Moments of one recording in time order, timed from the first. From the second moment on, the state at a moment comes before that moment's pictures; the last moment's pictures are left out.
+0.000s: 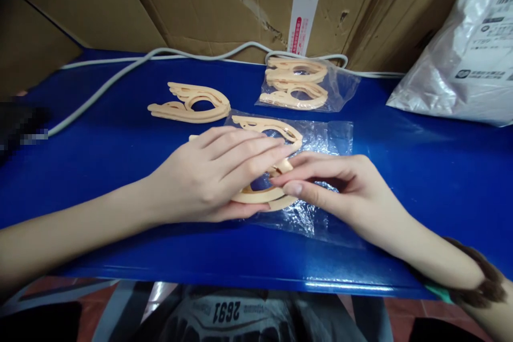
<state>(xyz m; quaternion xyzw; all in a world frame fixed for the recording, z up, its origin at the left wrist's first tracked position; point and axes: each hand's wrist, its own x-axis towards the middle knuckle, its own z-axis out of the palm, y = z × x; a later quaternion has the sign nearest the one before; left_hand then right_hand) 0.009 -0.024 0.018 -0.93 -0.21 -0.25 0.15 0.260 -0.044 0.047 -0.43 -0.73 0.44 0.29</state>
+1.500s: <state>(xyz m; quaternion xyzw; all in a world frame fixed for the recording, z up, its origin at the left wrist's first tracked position) -0.006 -0.003 0.006 -0.93 -0.30 -0.20 -0.03 0.298 -0.022 0.055 -0.35 -0.92 -0.07 0.14</state>
